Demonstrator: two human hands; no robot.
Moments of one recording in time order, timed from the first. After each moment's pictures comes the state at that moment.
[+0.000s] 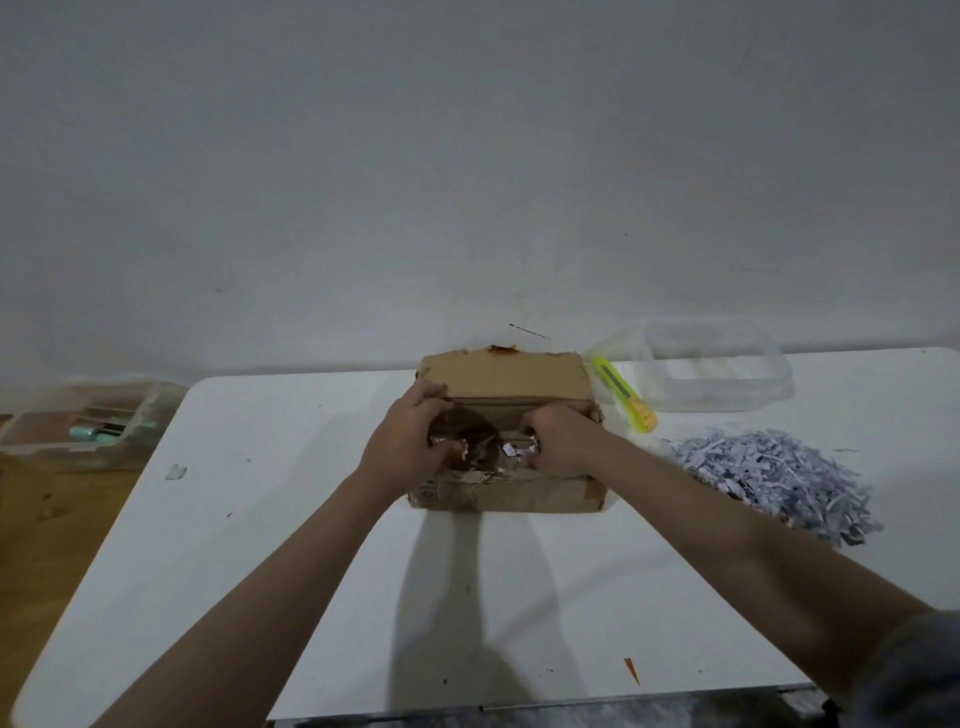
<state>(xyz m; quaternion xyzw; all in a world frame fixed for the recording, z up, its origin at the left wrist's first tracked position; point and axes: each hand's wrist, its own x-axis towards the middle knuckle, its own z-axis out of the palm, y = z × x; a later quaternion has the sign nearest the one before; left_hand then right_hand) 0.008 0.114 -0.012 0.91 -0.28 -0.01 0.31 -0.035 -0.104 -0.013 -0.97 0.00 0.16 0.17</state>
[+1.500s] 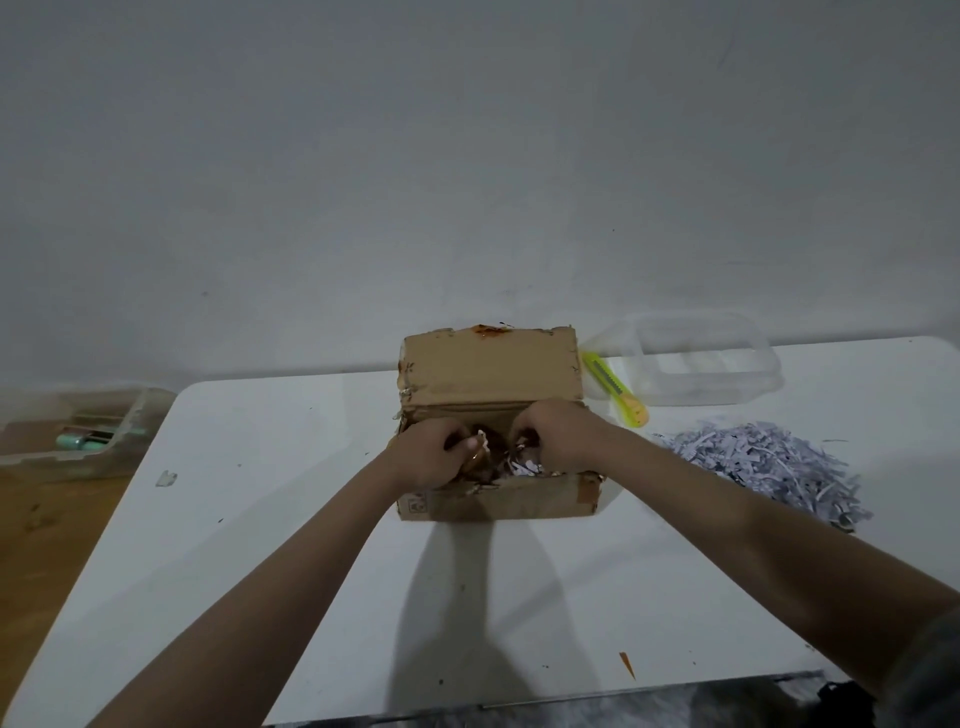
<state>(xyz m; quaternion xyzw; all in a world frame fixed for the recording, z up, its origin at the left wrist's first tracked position) -0.003 0.089 0.003 0.91 -0.22 -0.23 0.26 -0.047 -0.102 0.016 -0.97 -0.05 0.18 0.15</state>
